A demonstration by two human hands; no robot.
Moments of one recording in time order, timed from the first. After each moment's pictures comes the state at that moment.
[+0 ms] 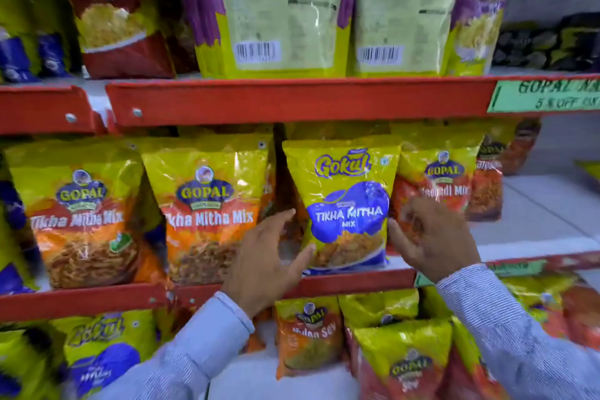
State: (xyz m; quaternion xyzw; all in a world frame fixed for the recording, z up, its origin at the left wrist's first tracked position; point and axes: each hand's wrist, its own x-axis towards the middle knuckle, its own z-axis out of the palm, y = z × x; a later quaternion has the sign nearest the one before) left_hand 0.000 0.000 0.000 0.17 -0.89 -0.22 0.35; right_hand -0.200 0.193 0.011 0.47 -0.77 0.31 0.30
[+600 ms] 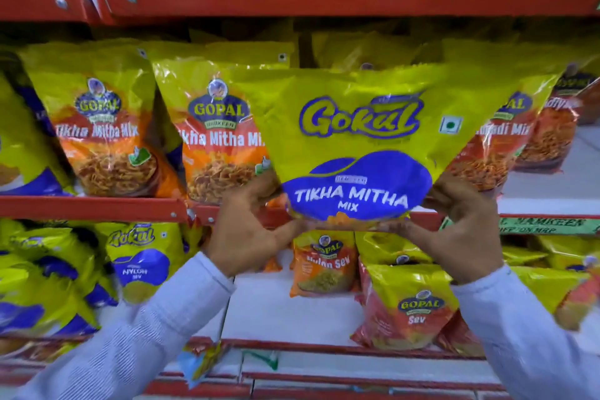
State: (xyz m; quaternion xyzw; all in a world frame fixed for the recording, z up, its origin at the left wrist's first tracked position) left_hand 0.046 0.007 -0.032 0.10 -0.80 -0.44 0.40; right_hand -0.150 0.205 -0.027 0.47 -0.64 0.61 0.02
